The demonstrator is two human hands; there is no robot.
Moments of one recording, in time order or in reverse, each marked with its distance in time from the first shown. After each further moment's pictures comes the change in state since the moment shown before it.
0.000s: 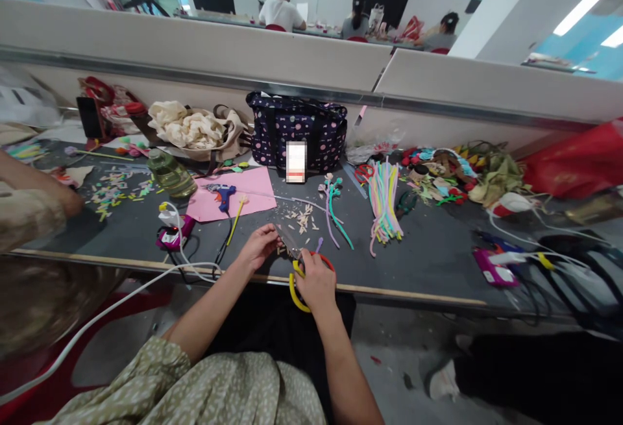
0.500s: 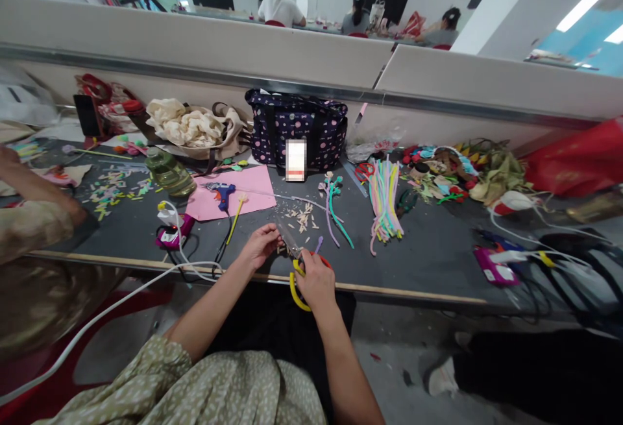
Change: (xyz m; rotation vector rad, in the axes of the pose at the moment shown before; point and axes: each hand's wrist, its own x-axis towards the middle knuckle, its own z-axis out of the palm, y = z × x) left_hand 0.000 -0.001 0.002 -0.020 0.018 -0.017; right_hand 0.001 0.002 0.006 0.032 0.002 -0.005
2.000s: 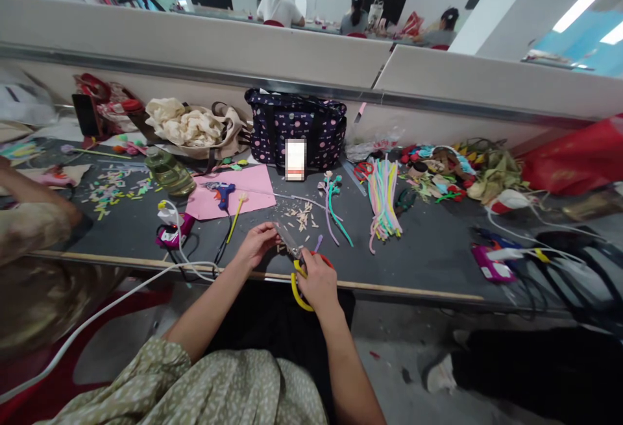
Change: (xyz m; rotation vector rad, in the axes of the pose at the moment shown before) left_hand -0.003 0.005 -0.005 0.046 0.010 0.042; right_hand -0.005 0.004 -0.005 0.006 -0.022 -0.017
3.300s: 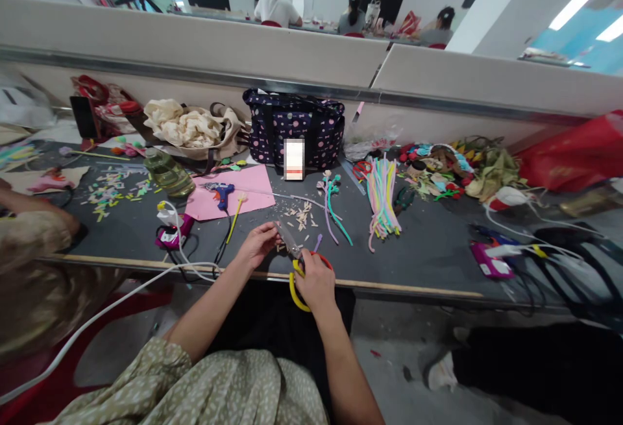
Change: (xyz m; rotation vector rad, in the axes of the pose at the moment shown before) left_hand -0.001 -0.001 0.003 -0.053 -0.018 -0.051; right_hand -0.003 -0.007 0.004 -0.015 0.036 0.035
